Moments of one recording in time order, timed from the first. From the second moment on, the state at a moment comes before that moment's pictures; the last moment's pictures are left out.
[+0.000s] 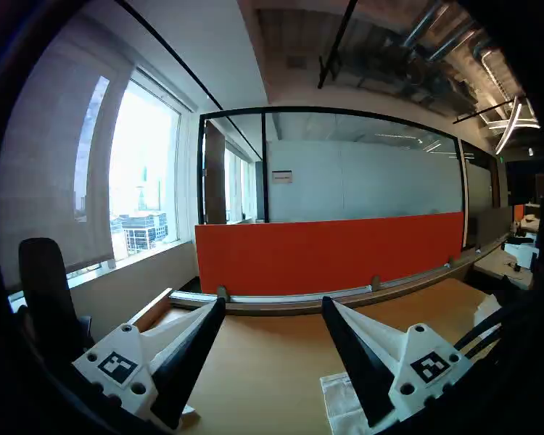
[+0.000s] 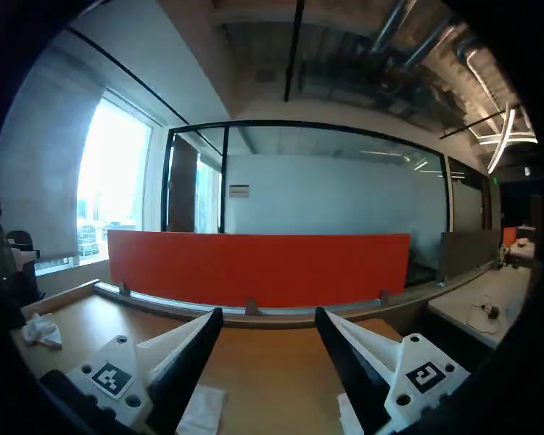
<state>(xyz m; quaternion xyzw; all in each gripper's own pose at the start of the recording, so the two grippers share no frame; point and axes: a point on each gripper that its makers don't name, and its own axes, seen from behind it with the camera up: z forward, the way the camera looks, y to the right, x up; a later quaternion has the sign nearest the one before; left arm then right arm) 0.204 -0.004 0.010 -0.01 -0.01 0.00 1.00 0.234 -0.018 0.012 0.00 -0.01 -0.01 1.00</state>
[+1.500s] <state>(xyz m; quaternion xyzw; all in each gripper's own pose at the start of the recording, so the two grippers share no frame) 0.144 0.050 0.002 -0.17 -0.13 0.08 0.97 0.177 -0.112 -0.005 0.21 -0.13 -0.12 0.96</state>
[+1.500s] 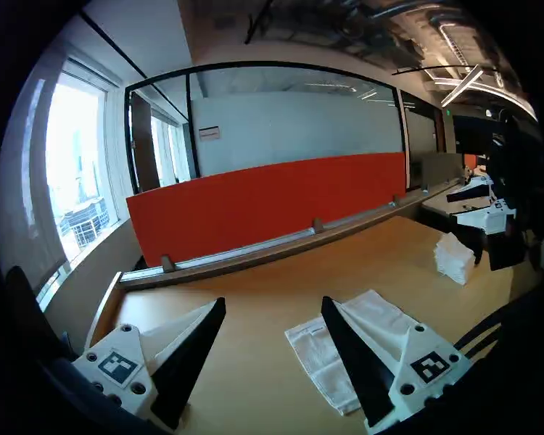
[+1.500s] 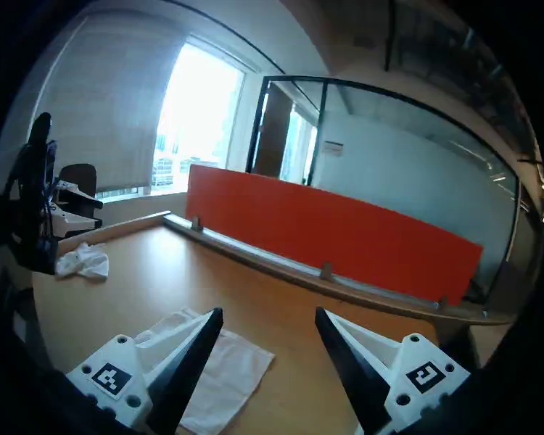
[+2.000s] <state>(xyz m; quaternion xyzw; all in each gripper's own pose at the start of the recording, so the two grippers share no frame) 0.062 0.072 -0.009 -0.20 -0.18 0.08 0.96 0.097 -0.116 -0.024 0.23 -0.19 -0.12 0.95</state>
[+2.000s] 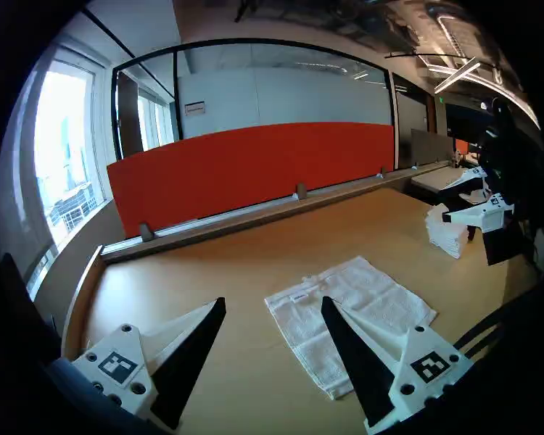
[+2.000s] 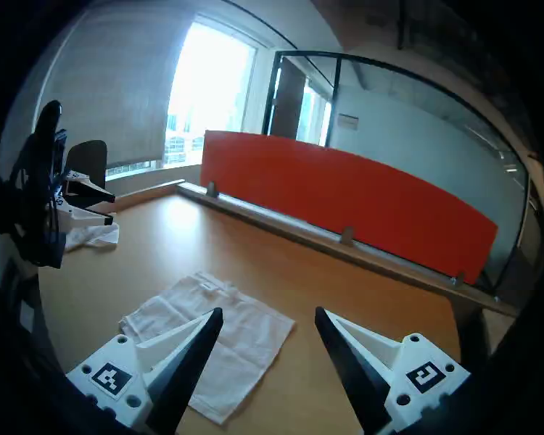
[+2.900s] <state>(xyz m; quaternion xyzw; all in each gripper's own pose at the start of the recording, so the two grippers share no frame) -0.080 0.098 -0.041 -0.24 -0.29 0.10 0.92 -0.044 -0.122 -0.061 0.26 -0.30 -0.14 0.91</state>
